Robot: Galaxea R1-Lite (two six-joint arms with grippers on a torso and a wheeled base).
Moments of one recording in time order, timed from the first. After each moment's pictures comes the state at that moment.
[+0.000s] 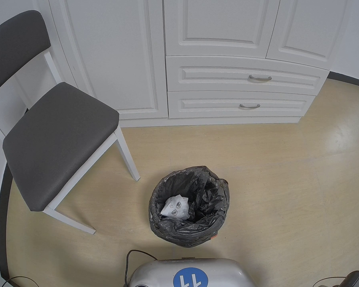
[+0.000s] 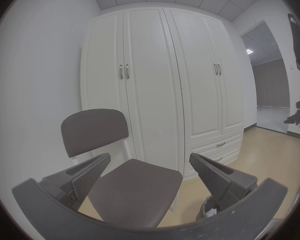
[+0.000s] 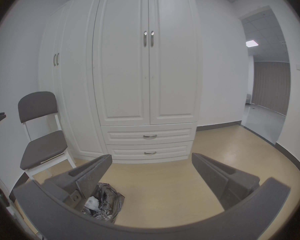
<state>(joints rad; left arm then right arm) -0.13 0.64 -0.39 -0.61 0.11 0.15 0.31 0.74 -0.35 -0.59 -0.37 -0.04</state>
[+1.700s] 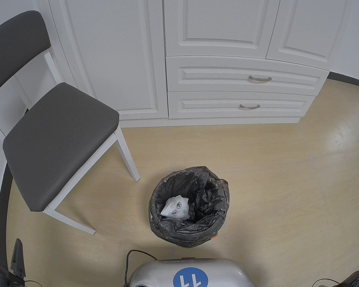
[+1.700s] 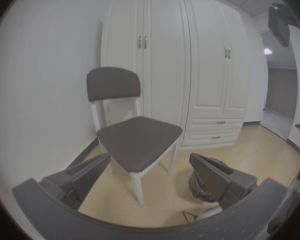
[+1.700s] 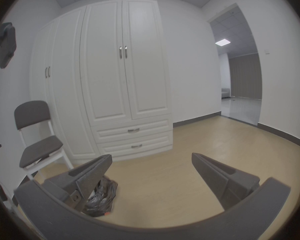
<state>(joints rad) 0.00 0.02 -0.02 -0.12 0.08 -0.03 0.00 0.01 -0.02 -0.17 -0.16 0.13</state>
